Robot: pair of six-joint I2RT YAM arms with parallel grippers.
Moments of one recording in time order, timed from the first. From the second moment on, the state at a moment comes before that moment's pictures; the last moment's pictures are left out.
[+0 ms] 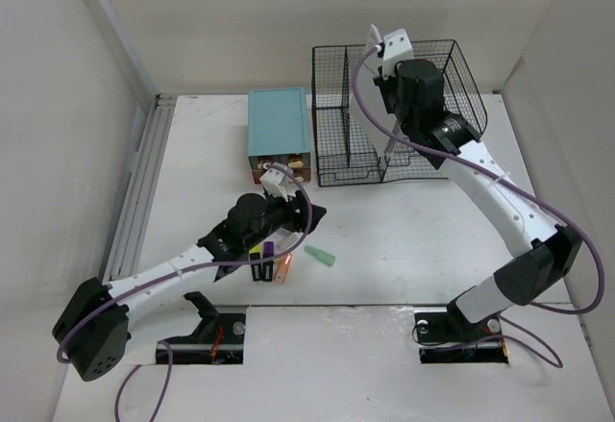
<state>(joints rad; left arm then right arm) -0.78 1.03 0.49 0.32 0.01 -0.46 0.54 1.52 1.64 -0.33 0.42 -0.26</state>
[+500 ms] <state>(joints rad) -0.78 1.00 0.47 0.30 0.01 -0.48 0.51 1.60 1.71 -0.27 0.54 -0.23</state>
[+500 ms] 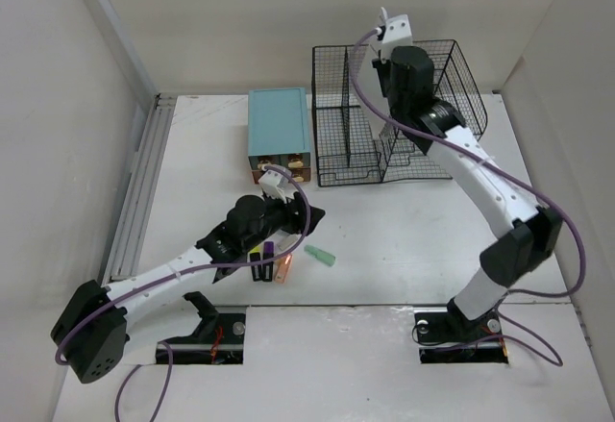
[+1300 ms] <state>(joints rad) -0.78 0.96 0.44 0.28 -0.09 -0.55 0.54 1.94 1.60 0.02 0.61 -0.11</state>
